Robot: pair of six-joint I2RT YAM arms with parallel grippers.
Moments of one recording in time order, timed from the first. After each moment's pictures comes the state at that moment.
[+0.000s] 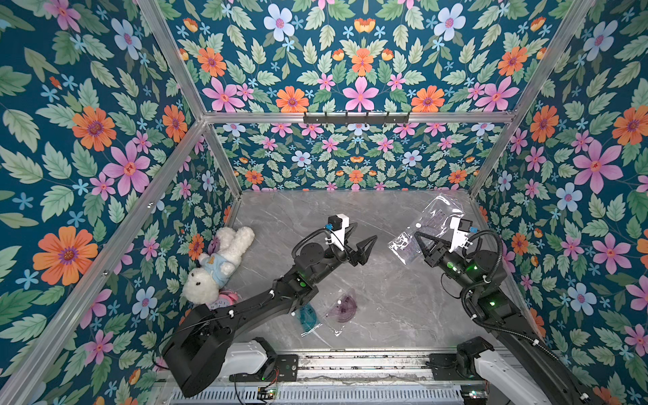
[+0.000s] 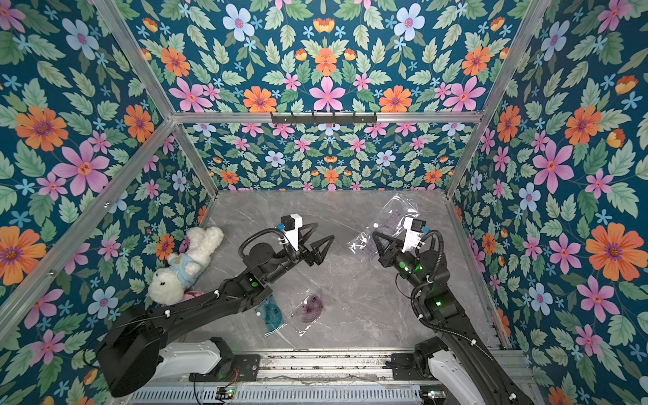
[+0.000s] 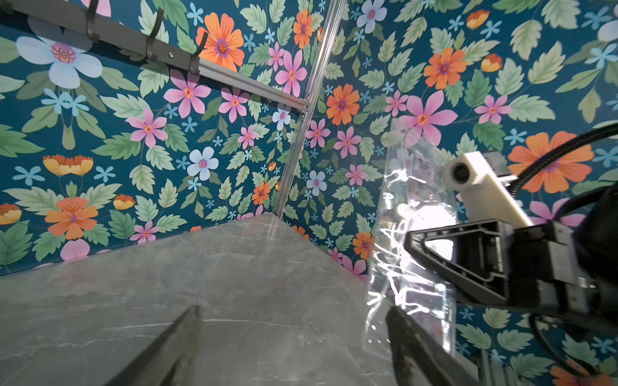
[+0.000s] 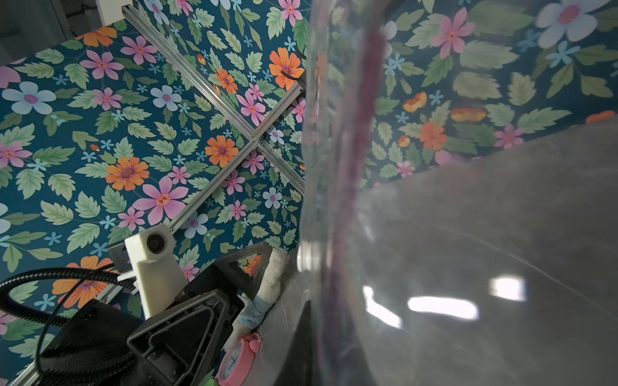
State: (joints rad) left arm -0.82 1.31 0.72 0.72 0.08 -0.30; right arm 0.33 0.71 0.58 0.14 -0.32 0.74
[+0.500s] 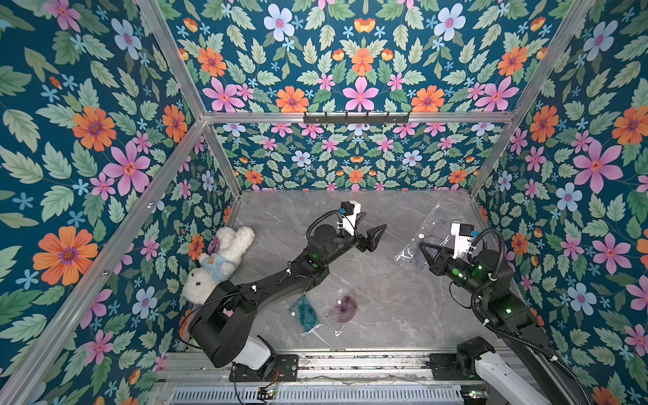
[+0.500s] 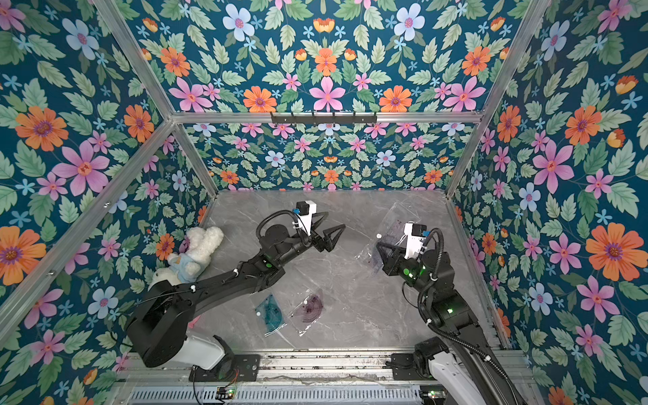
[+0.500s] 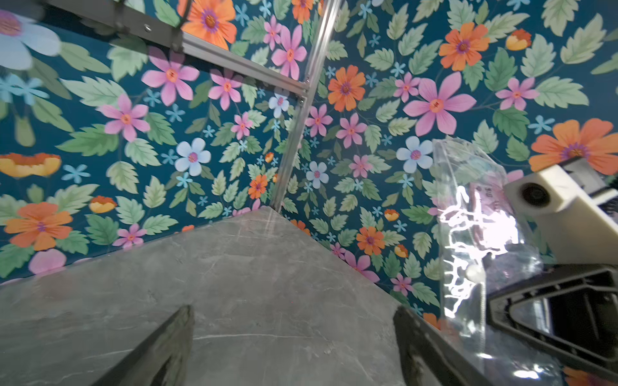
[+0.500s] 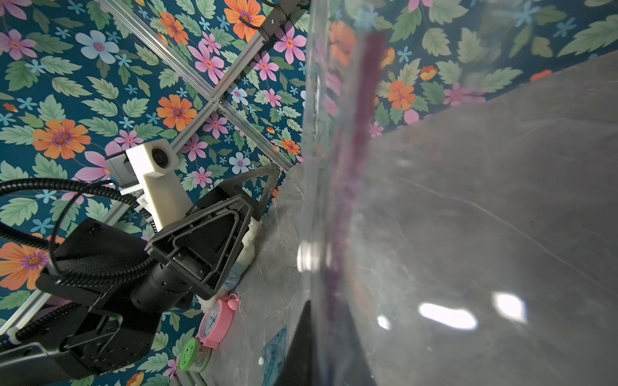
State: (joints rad) left arm -0.77 1.49 0.90 0.67 0.23 -0.31; right arm 0.33 0.65 0.67 -0.21 -0.31 0.65
